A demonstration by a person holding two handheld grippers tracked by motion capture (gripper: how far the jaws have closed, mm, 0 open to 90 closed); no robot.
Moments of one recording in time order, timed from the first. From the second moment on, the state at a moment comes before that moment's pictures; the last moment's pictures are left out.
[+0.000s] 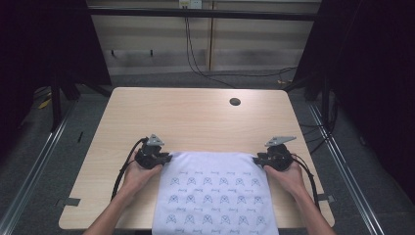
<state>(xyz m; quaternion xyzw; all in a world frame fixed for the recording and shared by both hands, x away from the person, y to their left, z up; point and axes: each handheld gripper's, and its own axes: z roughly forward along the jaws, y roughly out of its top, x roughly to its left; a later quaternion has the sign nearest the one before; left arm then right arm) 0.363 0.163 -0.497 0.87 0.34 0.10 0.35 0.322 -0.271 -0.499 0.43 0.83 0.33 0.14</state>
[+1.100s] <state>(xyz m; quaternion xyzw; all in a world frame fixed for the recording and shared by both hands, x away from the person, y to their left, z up) 0.428 0.213 -0.326 0.78 0.35 0.13 0.51 0.403 -0.269 -0.304 0.39 0.76 0.49 0.16</state>
